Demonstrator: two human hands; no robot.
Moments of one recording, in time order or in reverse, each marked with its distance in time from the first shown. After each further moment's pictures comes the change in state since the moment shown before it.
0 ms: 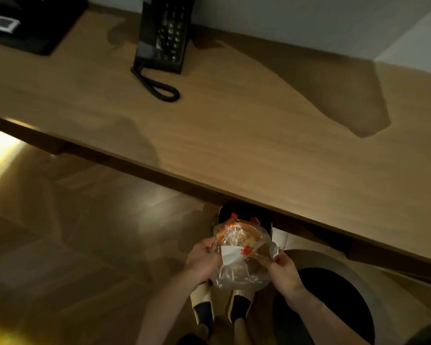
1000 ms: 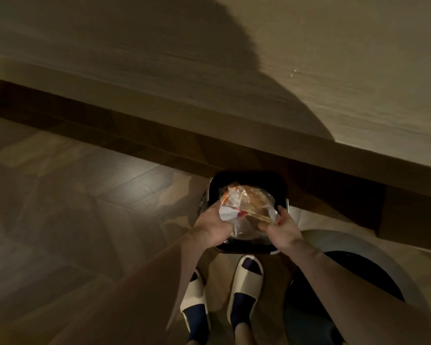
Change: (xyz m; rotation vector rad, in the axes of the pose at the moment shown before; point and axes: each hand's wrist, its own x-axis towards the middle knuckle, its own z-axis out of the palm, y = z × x) left_hand 0.261 -0.083 0.083 0.323 -0.123 0.056; right_hand 0.278 0.094 0.020 -0.334 0.113 0.041
